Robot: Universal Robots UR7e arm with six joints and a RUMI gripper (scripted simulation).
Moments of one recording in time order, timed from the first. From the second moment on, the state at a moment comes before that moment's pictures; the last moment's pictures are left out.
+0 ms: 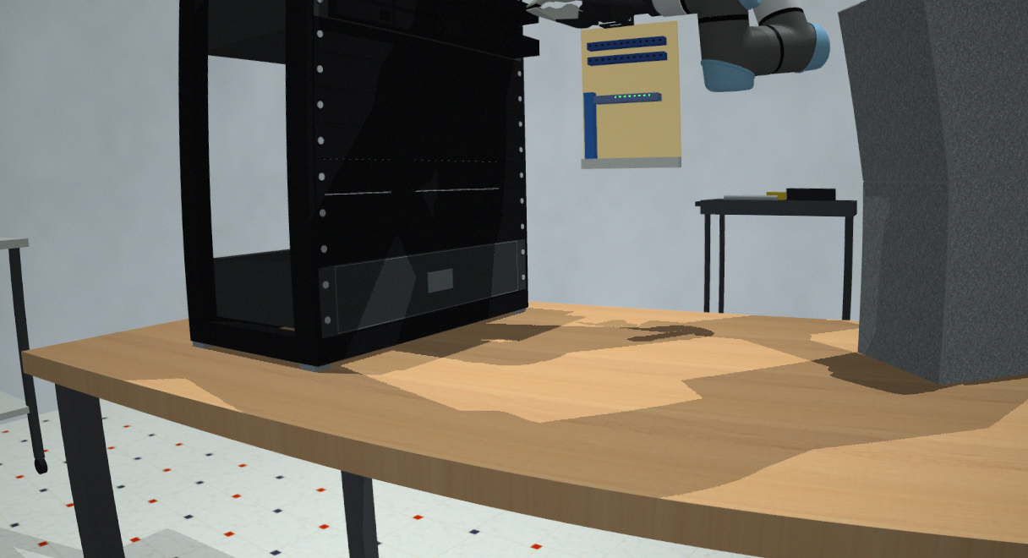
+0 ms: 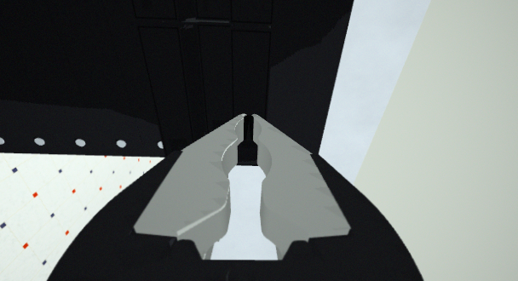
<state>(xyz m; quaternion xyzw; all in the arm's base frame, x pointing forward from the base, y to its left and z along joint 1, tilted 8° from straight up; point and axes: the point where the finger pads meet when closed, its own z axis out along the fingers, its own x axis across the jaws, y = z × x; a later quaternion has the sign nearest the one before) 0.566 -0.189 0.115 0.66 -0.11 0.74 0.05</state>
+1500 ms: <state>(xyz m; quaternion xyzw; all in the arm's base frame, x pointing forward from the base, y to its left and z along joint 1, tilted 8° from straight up) 0.585 -0.194 0.117 0.66 -0.11 0.74 0.05</state>
